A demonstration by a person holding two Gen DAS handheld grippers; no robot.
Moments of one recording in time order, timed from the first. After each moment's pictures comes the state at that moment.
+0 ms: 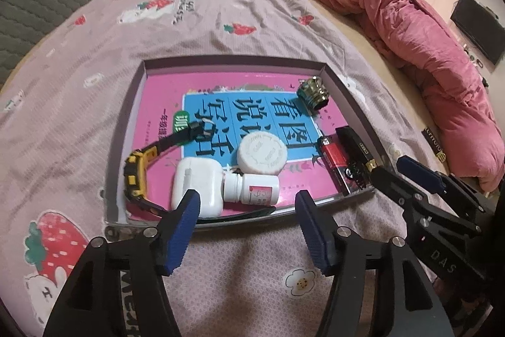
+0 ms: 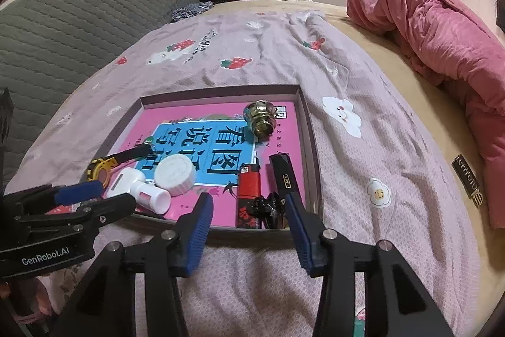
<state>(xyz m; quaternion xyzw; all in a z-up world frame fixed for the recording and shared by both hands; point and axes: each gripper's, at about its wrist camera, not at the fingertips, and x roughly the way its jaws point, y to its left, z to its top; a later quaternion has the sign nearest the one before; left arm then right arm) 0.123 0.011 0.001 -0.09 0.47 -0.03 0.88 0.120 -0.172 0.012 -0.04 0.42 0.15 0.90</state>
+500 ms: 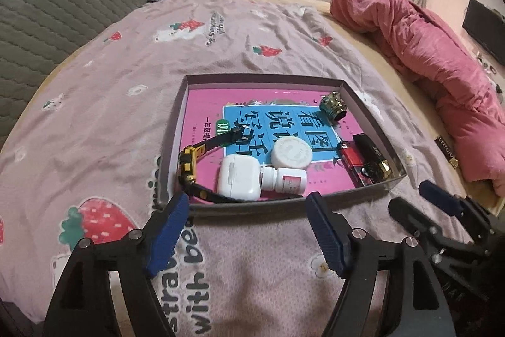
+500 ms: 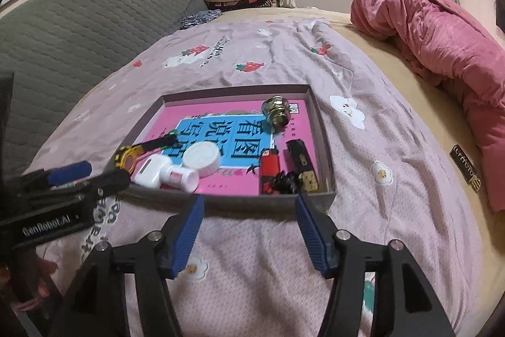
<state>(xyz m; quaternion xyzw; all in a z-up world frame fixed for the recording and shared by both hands) 0.074 0.026 0.022 -0.08 0.43 0.03 0.90 0.071 -0.168 0.017 -0.04 0.40 0.16 0.90</state>
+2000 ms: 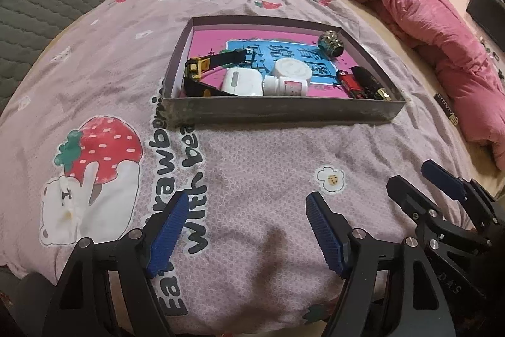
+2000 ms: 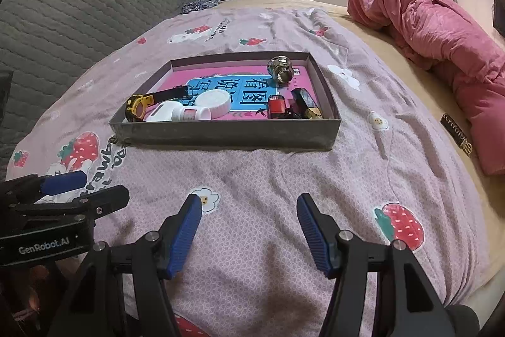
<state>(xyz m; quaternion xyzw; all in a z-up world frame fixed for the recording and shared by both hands) 0.013 0.015 -0.020 -0.08 0.49 0.03 0.87 0.011 -0.164 -0.012 -0.06 0.41 0.15 0.90</state>
